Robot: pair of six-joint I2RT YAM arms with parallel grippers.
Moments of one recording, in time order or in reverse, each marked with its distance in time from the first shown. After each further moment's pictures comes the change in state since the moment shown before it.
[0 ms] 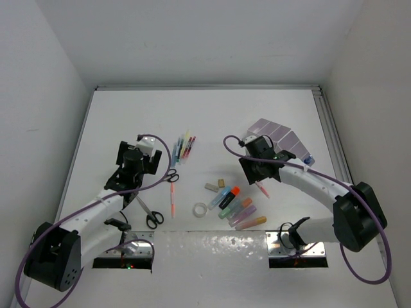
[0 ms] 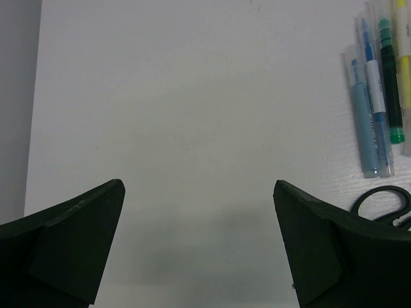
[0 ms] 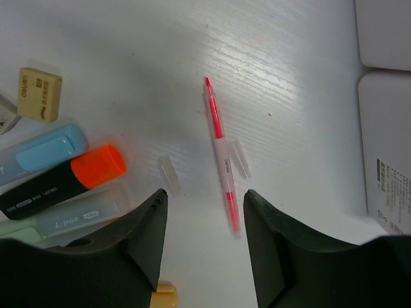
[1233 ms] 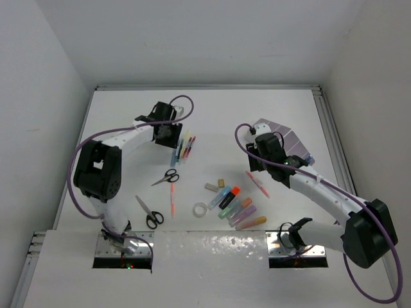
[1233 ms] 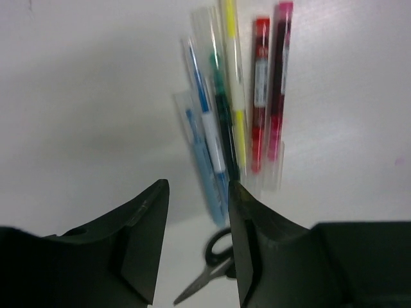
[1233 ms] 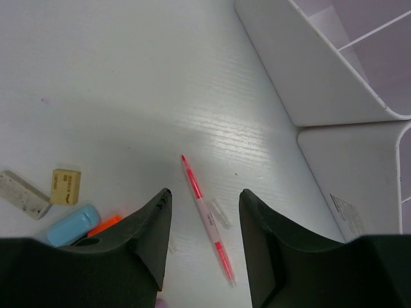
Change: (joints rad) left arm -0.002 0.832 0.921 -0.686 0.420 -0.280; right arm -0.040 -0.145 -0.059 0.222 0.096 0.065
